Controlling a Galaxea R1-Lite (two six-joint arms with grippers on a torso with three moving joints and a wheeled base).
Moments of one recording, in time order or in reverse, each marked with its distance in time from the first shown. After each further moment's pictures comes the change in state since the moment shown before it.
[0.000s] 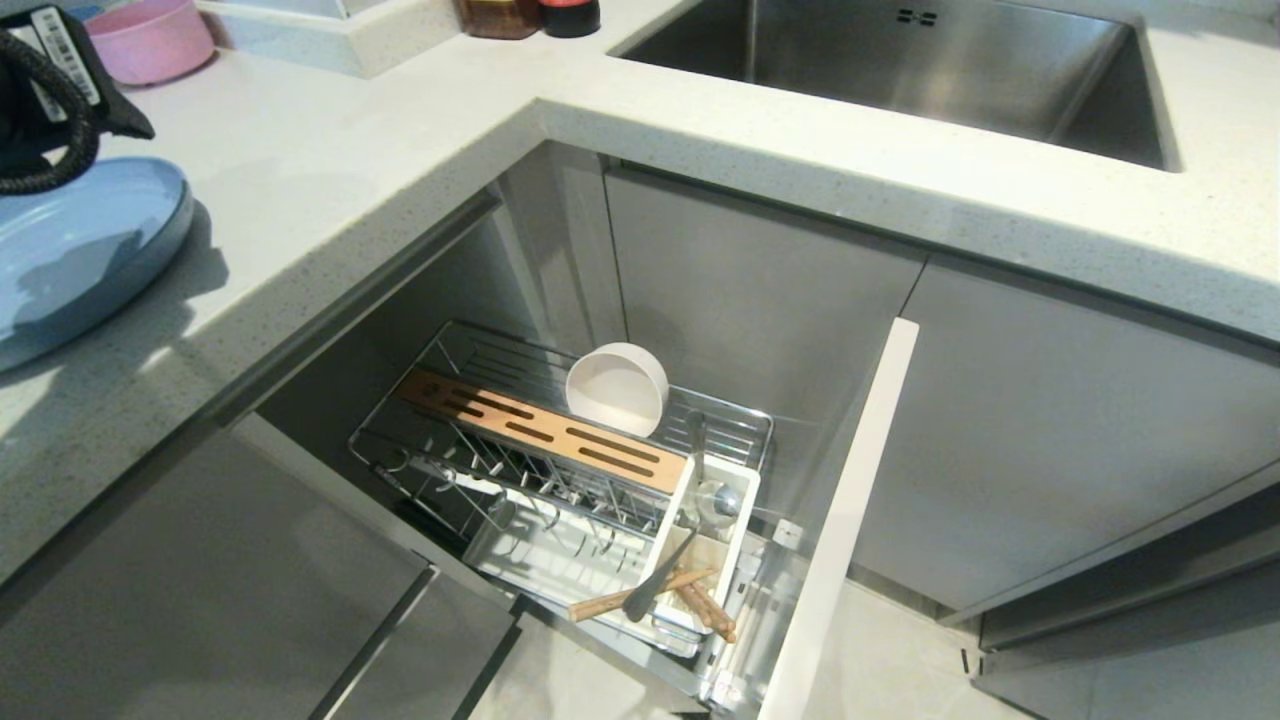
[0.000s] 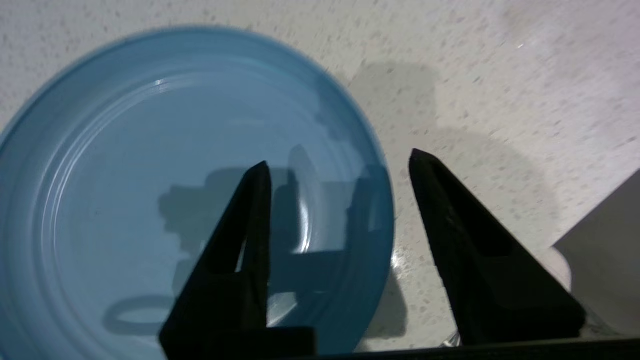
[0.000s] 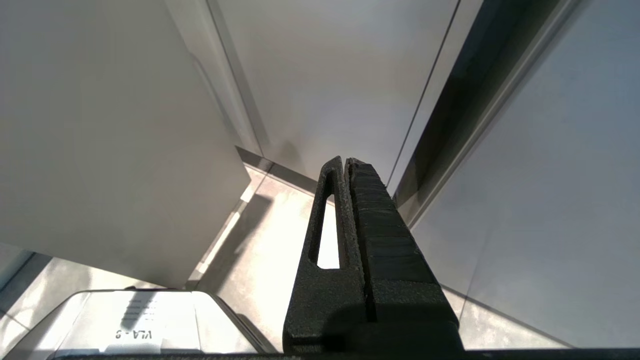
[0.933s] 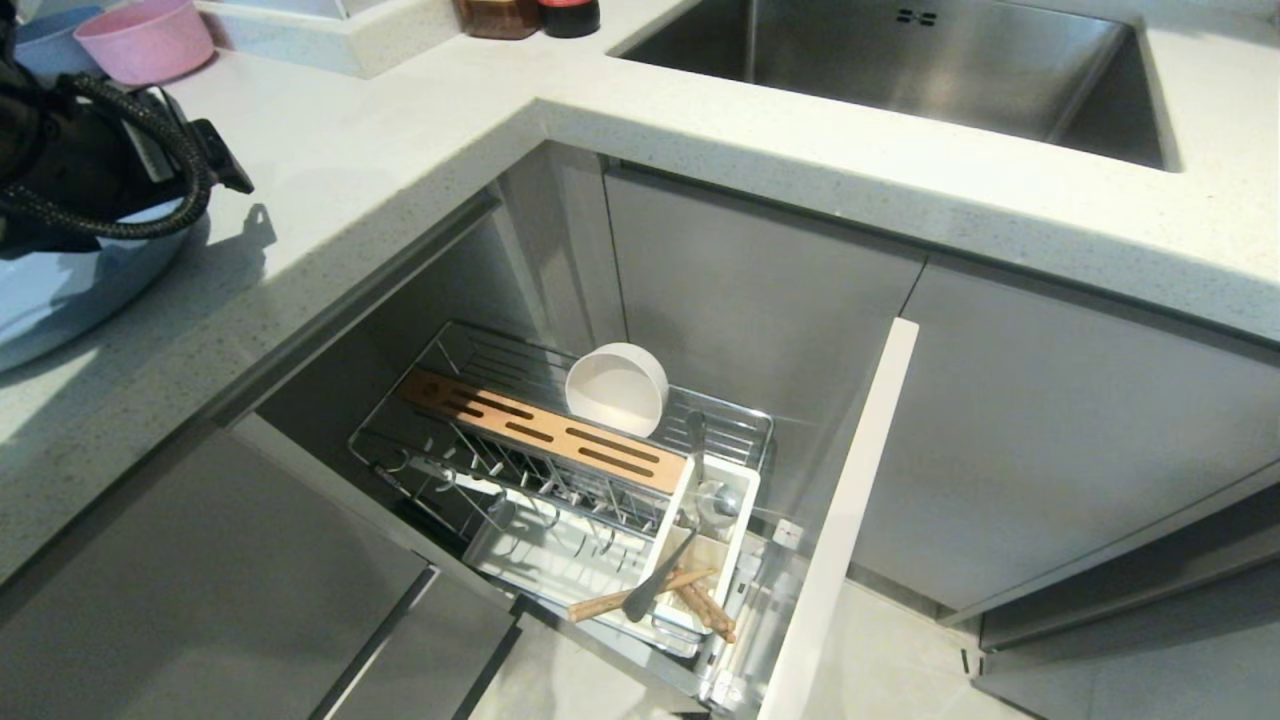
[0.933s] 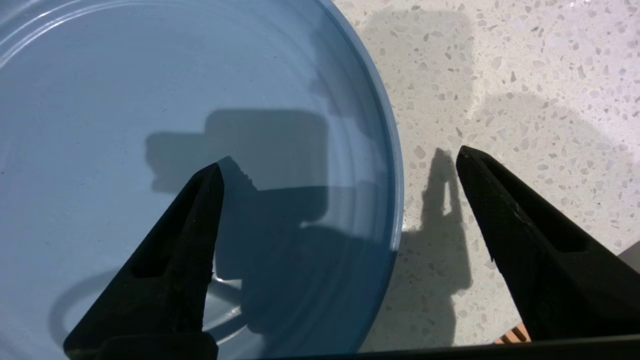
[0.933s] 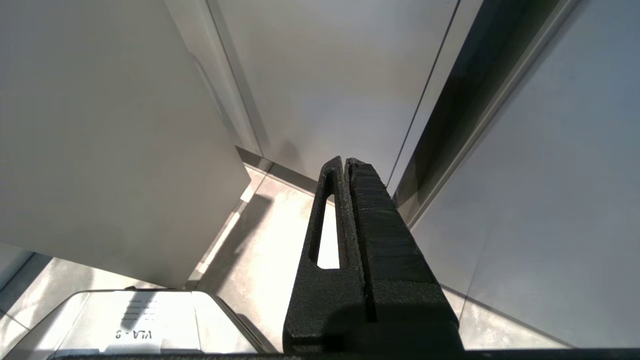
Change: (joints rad) left arm 0.001 0.087 -0.001 0.067 0.007 -0.139; right arm 0.000 0.000 0.000 0.000 0.000 0.000
